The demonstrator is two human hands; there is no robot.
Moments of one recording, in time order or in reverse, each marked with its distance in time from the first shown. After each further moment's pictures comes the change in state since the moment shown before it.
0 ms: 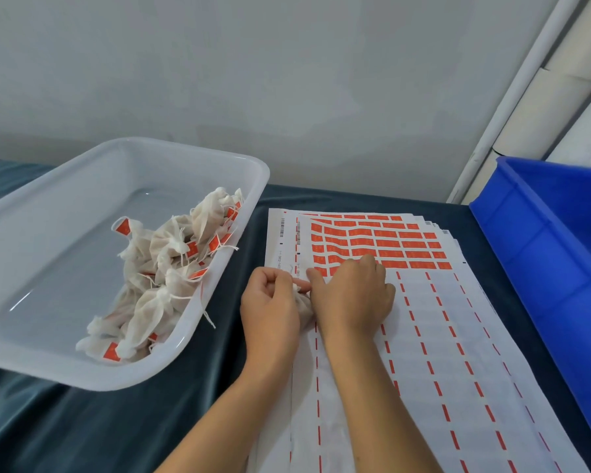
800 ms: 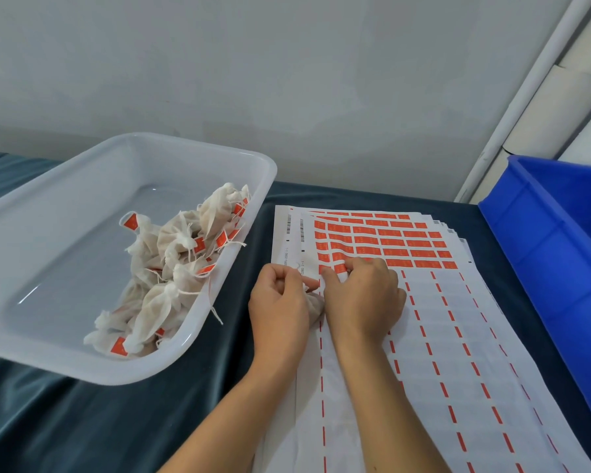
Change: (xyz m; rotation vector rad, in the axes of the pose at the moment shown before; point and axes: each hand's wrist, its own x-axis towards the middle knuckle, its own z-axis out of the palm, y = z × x) left_hand 0.001 0.000 0.002 0.068 -0.009 0.020; right_hand -0.005 0.006 -0.002 0.181 0.052 0.050
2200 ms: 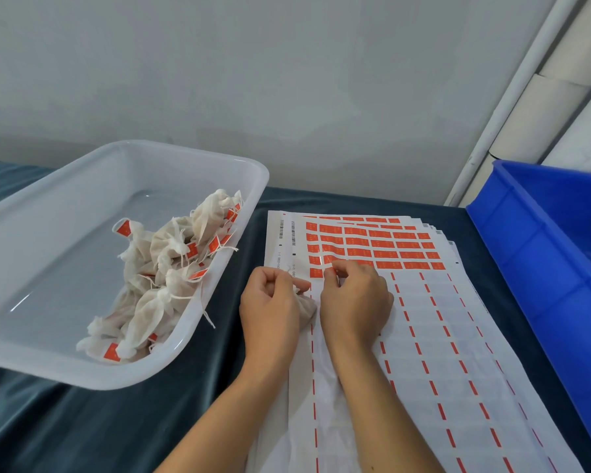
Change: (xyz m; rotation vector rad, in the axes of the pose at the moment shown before) left_hand 0.001 0.000 -0.002 -0.016 0.008 -0.001; right_hand -0.002 0.005 -0.002 0.183 -0.018 0.010
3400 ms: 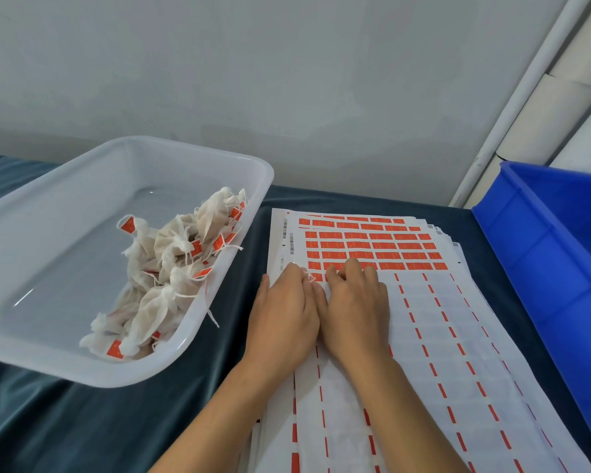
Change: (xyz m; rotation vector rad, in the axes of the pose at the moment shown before) left_hand 0.012 -0.012 -0.004 0.699 -0.291 0.376; right_hand -0.002 0.016 -0.006 -0.443 -0.243 -0.388
